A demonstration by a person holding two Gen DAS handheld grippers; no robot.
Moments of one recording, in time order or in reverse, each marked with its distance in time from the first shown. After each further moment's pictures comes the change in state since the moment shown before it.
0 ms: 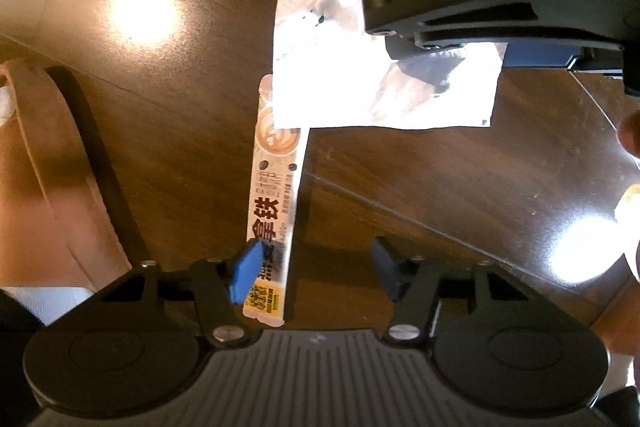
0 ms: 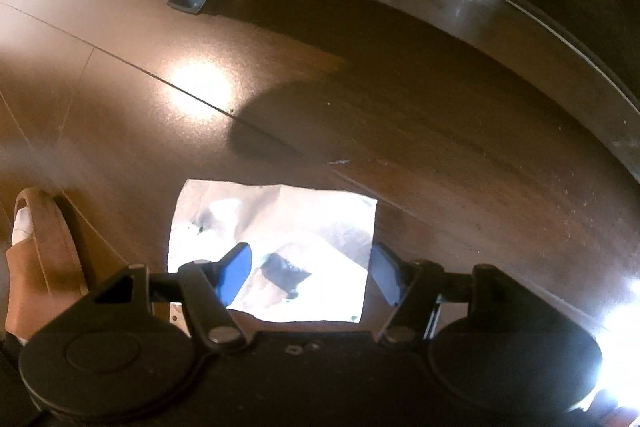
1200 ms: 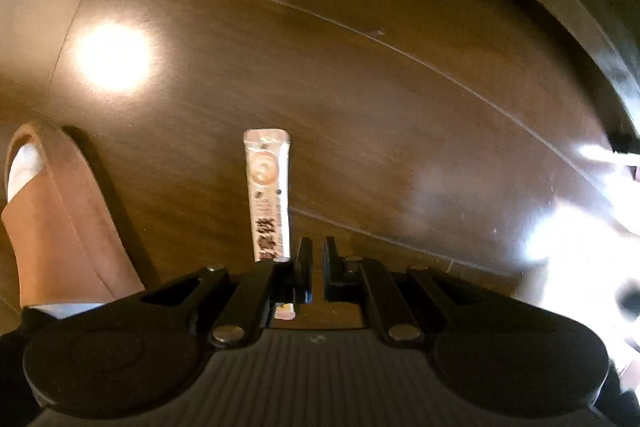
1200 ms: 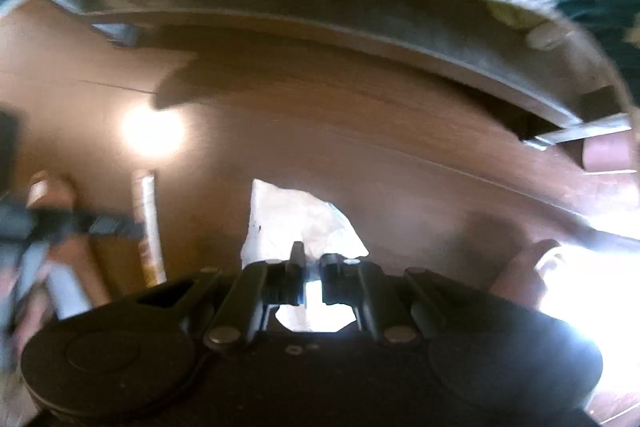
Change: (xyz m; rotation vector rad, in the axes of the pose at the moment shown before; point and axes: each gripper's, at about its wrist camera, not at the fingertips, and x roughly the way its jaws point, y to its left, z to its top) left arm -0.088 -0.028 0.016 0.068 -0.100 -0.084; right arm -0.207 -0.099 -0.154 0.223 -0.073 -0.055
